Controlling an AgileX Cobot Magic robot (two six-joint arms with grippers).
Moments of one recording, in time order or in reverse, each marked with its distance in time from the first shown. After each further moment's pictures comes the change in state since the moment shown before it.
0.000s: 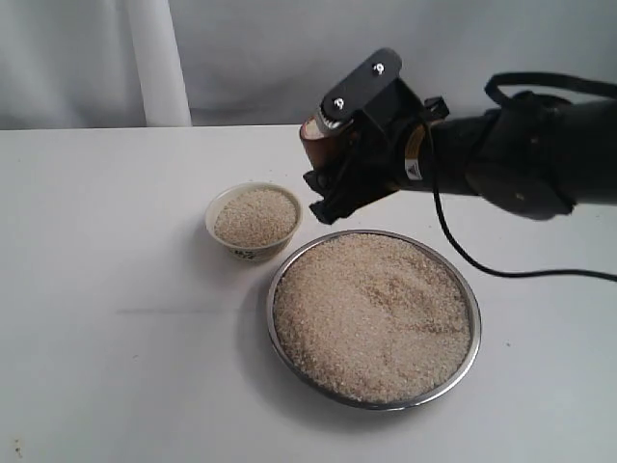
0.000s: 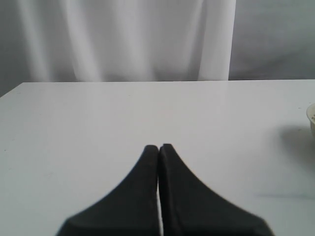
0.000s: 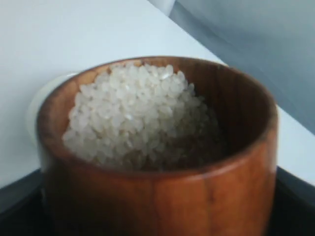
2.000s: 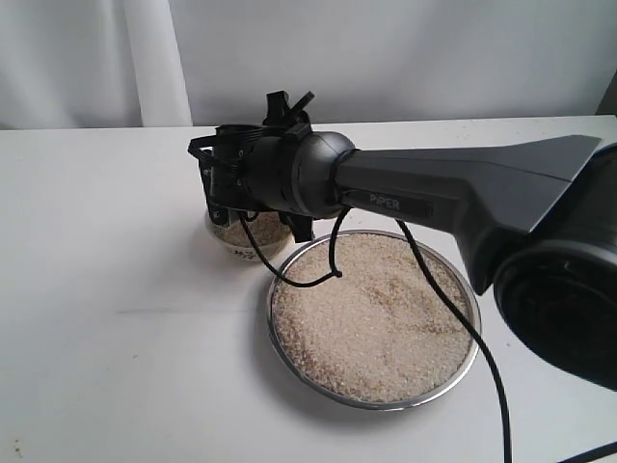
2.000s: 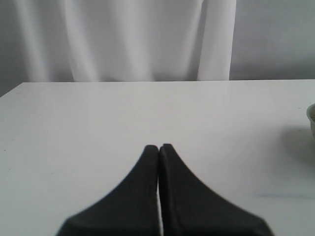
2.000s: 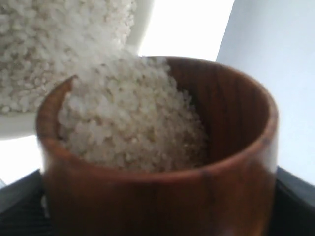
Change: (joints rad) left arm 0.000 0.000 0.000 0.000 0.000 0.000; right arm 0.287 0.603 -0.799 -0.494 0.988 -0.484
